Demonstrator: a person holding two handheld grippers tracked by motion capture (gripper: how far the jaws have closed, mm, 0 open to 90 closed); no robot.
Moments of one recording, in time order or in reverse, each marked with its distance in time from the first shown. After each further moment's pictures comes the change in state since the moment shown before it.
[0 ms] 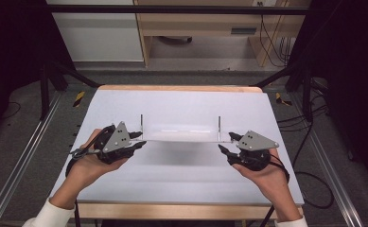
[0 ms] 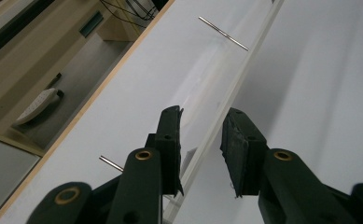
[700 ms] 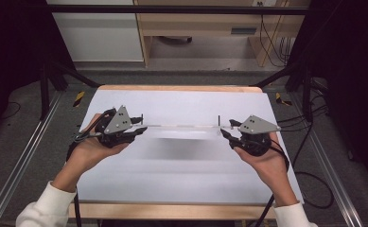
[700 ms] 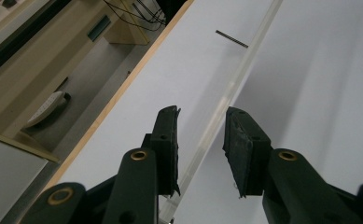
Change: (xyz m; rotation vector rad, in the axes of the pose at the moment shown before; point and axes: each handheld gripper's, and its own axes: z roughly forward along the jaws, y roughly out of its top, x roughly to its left) left arm 0.033 0.018 0.007 -0.003 0.017 0.007; right arm -0.026 0.022 0.010 -0.012 -0.033 0.027
